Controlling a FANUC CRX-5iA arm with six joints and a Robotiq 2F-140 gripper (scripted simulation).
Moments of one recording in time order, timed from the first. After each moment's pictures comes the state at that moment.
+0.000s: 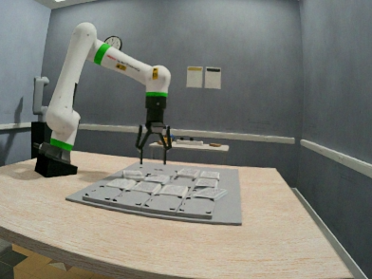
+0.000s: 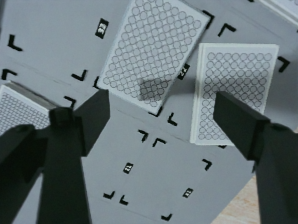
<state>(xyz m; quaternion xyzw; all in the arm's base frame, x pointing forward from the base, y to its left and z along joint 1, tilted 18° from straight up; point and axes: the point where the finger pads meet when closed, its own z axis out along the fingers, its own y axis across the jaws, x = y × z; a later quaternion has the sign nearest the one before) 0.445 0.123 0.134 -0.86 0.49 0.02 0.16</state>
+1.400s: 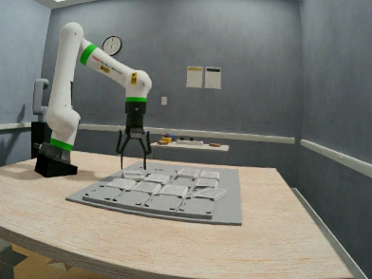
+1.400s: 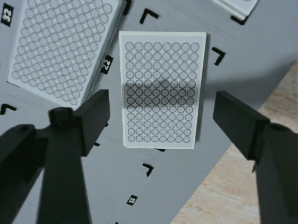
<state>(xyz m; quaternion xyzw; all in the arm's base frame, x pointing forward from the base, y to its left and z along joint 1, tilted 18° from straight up) 0.369 0.097 0.089 -0.86 0.49 0.02 0.16</state>
